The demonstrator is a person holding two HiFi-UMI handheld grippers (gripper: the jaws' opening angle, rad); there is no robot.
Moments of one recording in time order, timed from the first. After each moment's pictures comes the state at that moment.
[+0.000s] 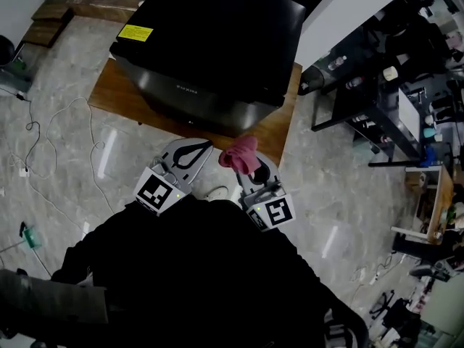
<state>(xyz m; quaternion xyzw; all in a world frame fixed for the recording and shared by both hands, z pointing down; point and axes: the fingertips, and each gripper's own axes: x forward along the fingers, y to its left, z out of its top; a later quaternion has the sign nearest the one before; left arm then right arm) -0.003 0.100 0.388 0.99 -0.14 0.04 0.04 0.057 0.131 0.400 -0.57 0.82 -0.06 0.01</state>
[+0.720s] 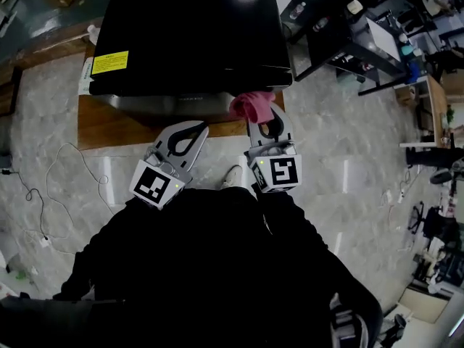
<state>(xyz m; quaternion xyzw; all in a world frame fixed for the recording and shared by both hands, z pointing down) -0.041 0.012 0.371 1.00 -0.01 0.03 0.05 0.073 0.028 0.359 -0.78 0.63 0.01 -0.04</state>
